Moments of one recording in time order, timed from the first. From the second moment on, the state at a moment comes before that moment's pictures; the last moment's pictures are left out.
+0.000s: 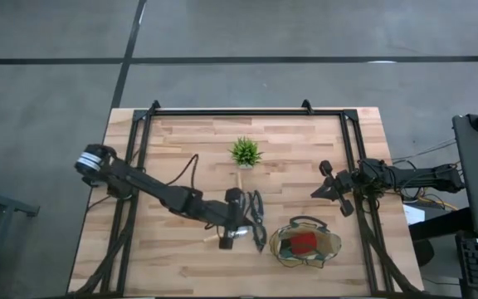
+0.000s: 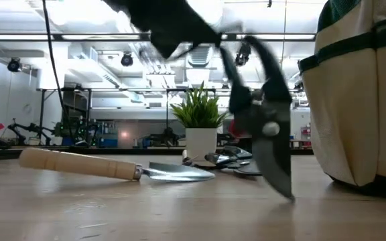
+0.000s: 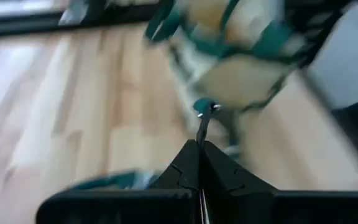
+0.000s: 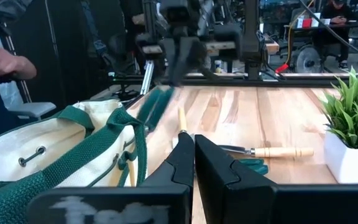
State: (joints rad) left arm -0.36 1.64 1.09 0.08 -0.18 -0.11; right arm 0.02 0.11 0.01 0.06 -0.31 0.10
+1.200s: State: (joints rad) left arm -0.36 1.71 1.29 0.33 -0.11 0.02; right arm 0.02 0.11 0.01 0.06 -0.31 0.10
